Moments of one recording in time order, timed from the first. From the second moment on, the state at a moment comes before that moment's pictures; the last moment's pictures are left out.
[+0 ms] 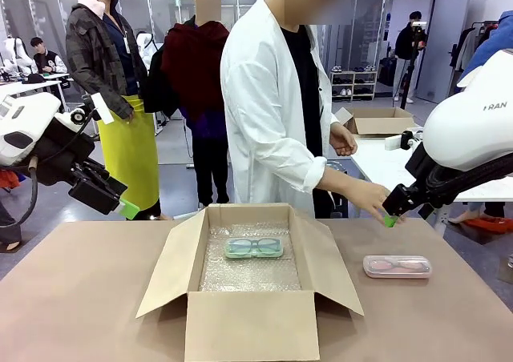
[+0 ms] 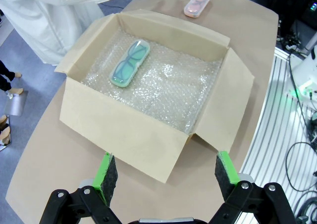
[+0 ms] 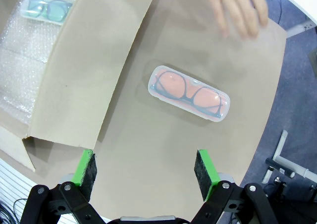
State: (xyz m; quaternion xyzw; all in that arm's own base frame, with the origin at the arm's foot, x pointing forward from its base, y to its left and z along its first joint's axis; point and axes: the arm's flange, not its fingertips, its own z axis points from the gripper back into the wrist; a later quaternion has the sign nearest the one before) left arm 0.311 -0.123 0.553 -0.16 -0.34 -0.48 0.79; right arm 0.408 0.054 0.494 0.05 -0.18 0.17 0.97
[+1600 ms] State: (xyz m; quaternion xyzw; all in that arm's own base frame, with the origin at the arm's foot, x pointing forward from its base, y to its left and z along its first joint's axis) left arm 0.311 -0.123 0.553 -0.16 -0.34 -0.48 0.79; right arm 0.535 0.010 0.474 -0.01 -0.06 0.57 0.82
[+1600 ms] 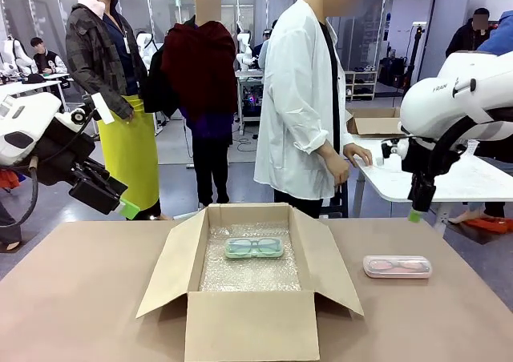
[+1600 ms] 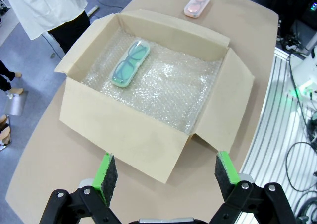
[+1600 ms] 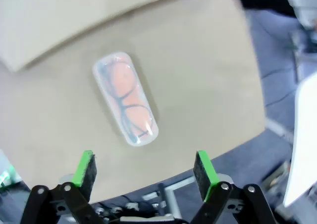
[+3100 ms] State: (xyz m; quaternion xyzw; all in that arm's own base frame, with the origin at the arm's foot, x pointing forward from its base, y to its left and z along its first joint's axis) left arm 0.311 -0.123 0.553 -0.16 -0.34 -0.48 0.79; right arm 0.555 0.006 0.357 0.01 -0.04 0.70 0.71
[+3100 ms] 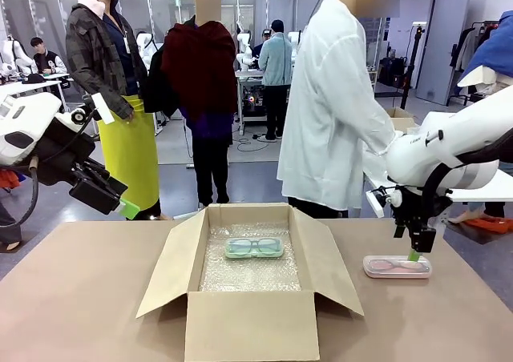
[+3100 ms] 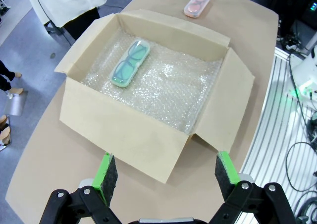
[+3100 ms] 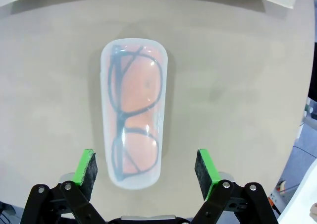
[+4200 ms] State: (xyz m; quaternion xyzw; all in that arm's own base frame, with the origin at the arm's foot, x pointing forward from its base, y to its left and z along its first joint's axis) left arm 0.311 -0.123 0.553 -0.16 -0.34 -0.48 0.79; right arm 0.569 0.015 0.302 0.03 -0.03 0.71 0.71
